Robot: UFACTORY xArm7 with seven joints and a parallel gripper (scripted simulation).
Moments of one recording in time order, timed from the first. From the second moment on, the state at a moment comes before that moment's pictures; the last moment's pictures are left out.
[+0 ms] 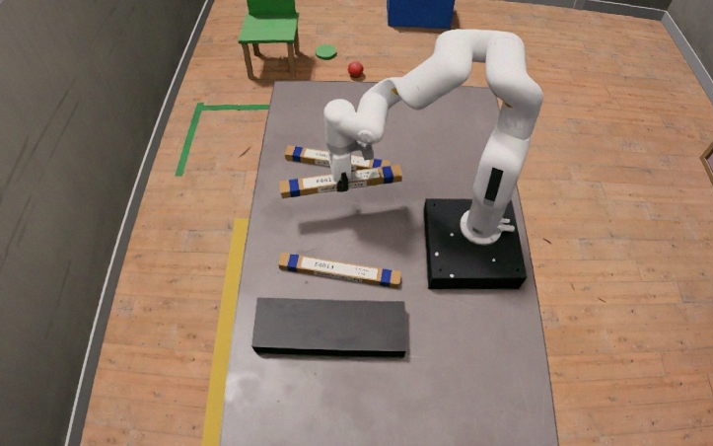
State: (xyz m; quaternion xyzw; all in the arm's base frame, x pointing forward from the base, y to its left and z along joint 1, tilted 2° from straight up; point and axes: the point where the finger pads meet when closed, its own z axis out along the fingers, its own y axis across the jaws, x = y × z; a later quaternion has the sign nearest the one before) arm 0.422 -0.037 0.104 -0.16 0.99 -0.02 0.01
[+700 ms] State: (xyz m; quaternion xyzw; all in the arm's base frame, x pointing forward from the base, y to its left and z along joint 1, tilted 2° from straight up) arm 0.422 -0.038 0.082 -0.16 0.99 -0.02 0.01
